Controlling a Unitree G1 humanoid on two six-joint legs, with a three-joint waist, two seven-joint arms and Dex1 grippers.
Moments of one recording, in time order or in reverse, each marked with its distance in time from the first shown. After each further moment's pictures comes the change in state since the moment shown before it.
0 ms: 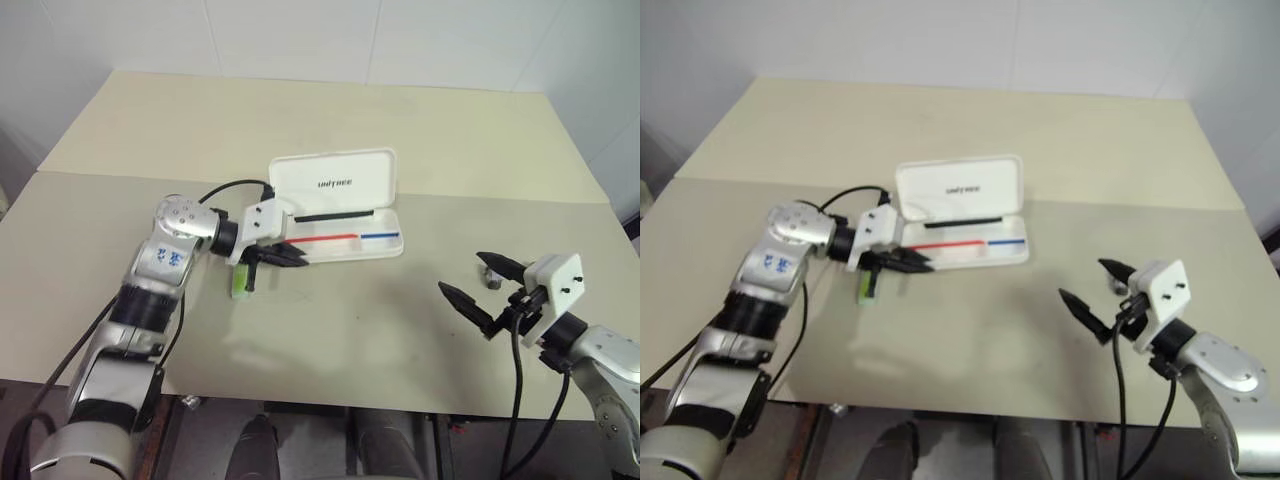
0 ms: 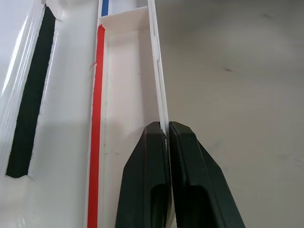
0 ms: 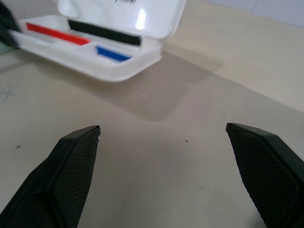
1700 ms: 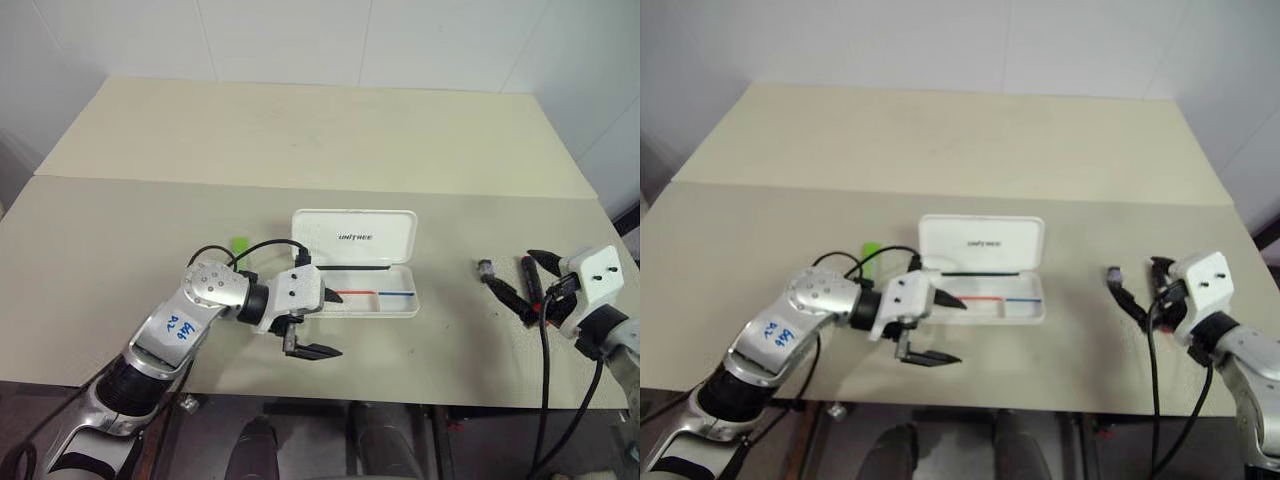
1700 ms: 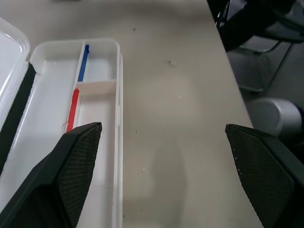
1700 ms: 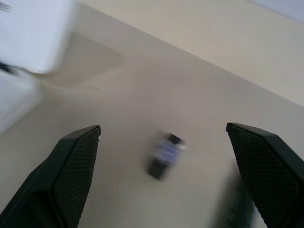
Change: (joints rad) left arm 0.255 0.037 -0.130 -0.579 -0.191 0.386 0.220; right arm -0.066 -0.063 -0.054 0.263 -0.136 -0.018 -0.104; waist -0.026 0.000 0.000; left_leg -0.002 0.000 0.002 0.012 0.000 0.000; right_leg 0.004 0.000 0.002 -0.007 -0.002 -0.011
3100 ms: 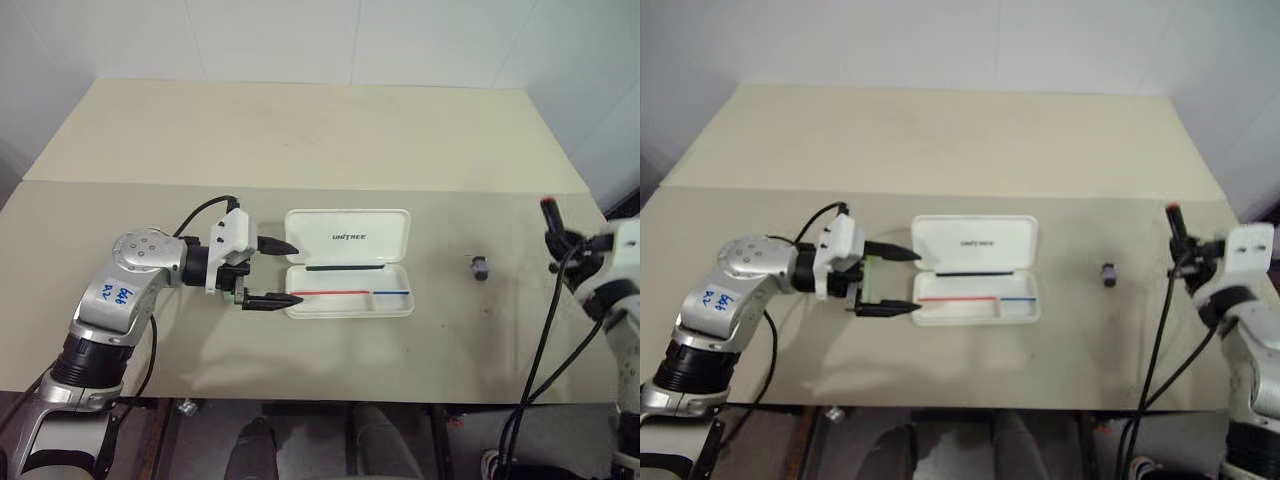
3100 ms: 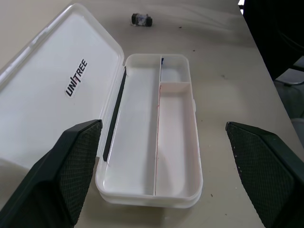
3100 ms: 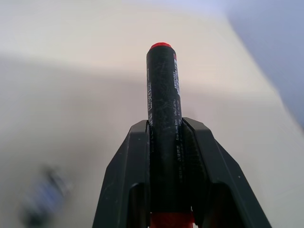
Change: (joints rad) left arm -0.042 0.101 0.231 0.283 -0.148 -0.204 -0.091; right arm -0.249 0.025 -0.025 0.036 0.069 0.069 -0.124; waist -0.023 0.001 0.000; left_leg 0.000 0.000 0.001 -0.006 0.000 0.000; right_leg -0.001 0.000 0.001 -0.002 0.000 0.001
